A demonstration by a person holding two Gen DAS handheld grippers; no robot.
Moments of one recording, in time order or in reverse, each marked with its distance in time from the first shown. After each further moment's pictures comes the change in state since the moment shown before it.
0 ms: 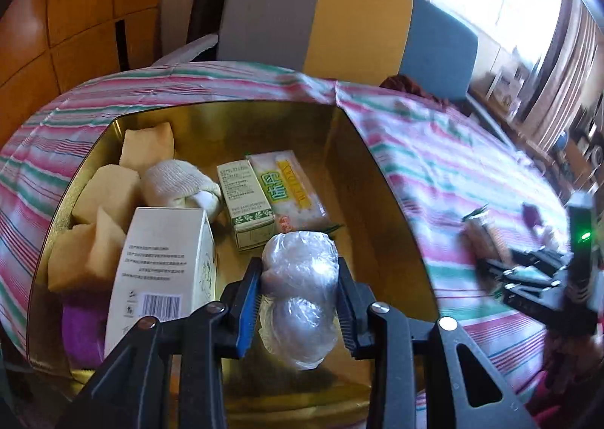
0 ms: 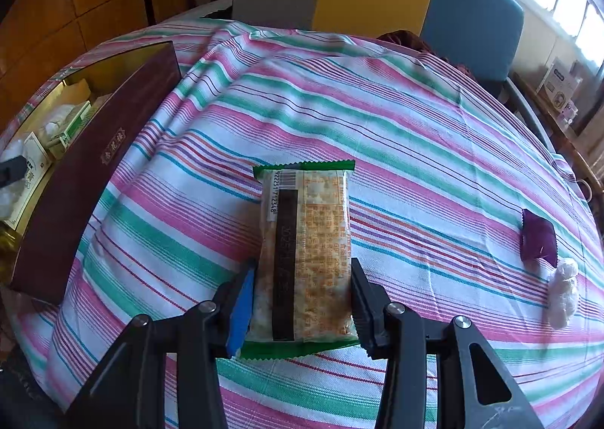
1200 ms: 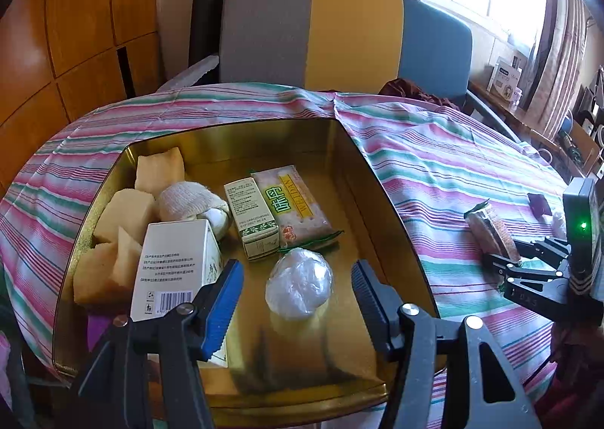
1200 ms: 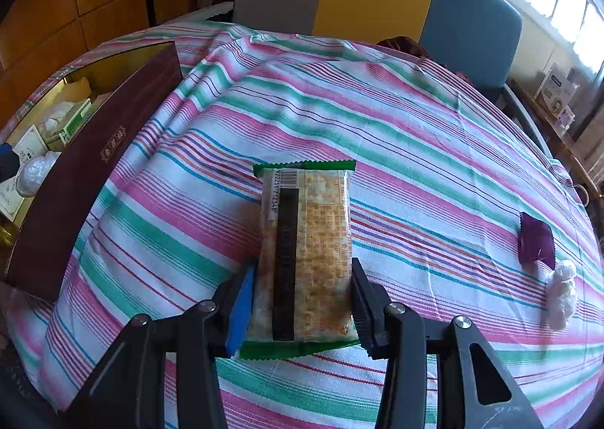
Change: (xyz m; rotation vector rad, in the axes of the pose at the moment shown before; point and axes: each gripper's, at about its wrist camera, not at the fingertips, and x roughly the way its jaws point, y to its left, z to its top) left arm -0.022 -0.010 -0.001 0.061 -0.059 0.050; right arm 0.000 0.004 -0.002 -0.004 -0.024 -0.024
